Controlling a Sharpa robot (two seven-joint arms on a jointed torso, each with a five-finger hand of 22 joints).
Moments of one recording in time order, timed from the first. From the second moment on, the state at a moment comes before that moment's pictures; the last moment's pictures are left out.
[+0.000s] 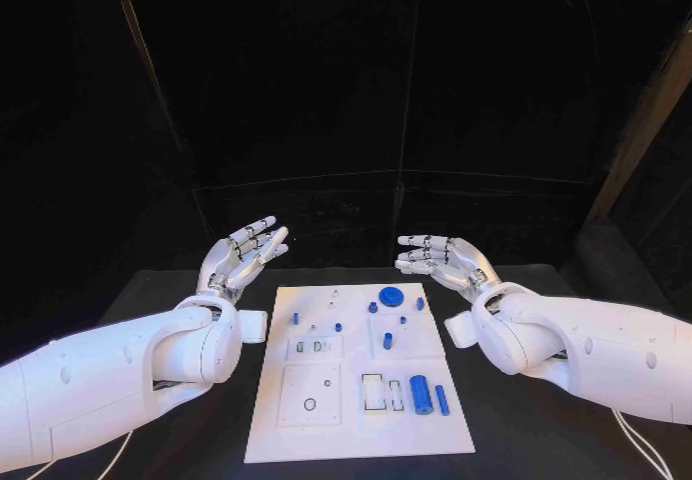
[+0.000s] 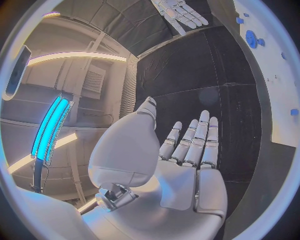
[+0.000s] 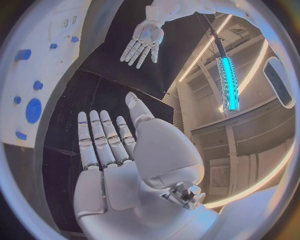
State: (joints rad) left arm 1.14 -0.86 -0.09 1.55 0.07 -0.62 0.67; left_hand 1.29 0.00 -0.03 0.28 0.14 0.50 0.16 0.11 0.06 0.56 0.26 0.14 0.06 0.65 0.23 0.30 0.10 0.13 0.49 0.29 0.21 0.11; right arm 1.20 -0.80 -0.17 1.49 -0.26 -0.50 0.47; right_hand 1.38 0.13 -0.09 -0.19 0.25 0.63 0.17 0.15 0.08 0.79 0.23 0.20 0.07 0.75 0.21 0.19 0.07 0.14 0.60 0.29 0.25 0.13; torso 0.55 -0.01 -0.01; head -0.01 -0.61
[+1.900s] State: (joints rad) left arm 1.19 -0.91 -0.09 1.67 0.05 -0.44 0.61; left_hand 1.38 0.04 -0.08 0.14 0.14 0.92 0.23 0.11 0.07 0.98 0.19 0.11 0.06 1.02 0.15 0.21 0.09 0.17 0.87 0.26 0.26 0.09; right arm 1.33 -0.59 -0.11 1.24 -1.55 -0.17 -0.04; right_hand 1.35 0.09 0.00 -0.29 0.21 1.00 0.17 0.07 0.07 1.12 0.11 0.07 0.06 1.46 0.01 0.99 0.73 0.17 1.12 0.12 1.17 0.74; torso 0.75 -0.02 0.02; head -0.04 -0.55
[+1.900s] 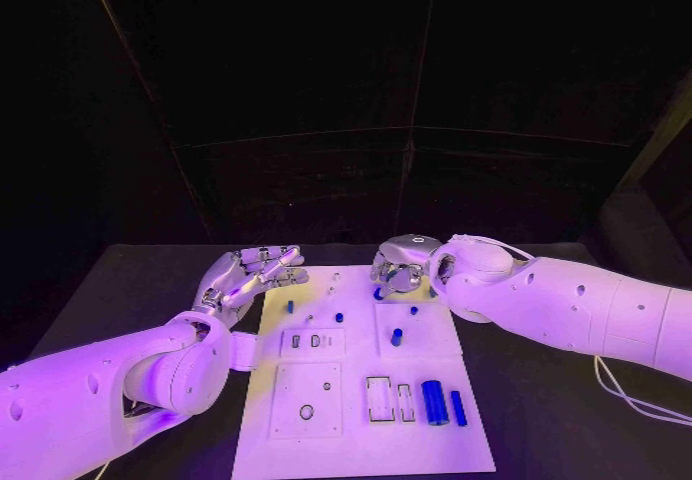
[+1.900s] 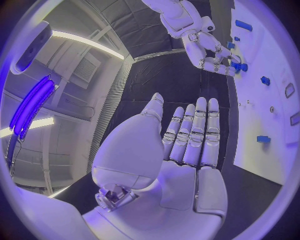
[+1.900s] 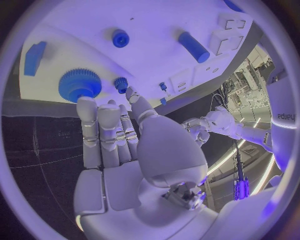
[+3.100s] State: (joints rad) left arm 1.19 -0.91 -0.09 1.67 0.04 -0.43 0.60; left_hand 1.37 0.05 -0.08 0.14 0.14 0.92 0.23 0.10 0.06 0.98 0.19 0.10 0.06 1.02 0.15 0.19 0.09 0.17 0.88 0.26 0.25 0.09; right arm 1.33 -0.56 -0.11 1.21 -1.59 -0.10 -0.04; right_hand 1.35 0.12 0.19 -0.29 0.14 1.08 0.17 0.06 0.07 1.19 0.09 0.06 0.06 1.46 0.01 1.19 0.91 0.14 1.19 0.11 1.31 0.95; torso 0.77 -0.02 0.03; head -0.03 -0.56
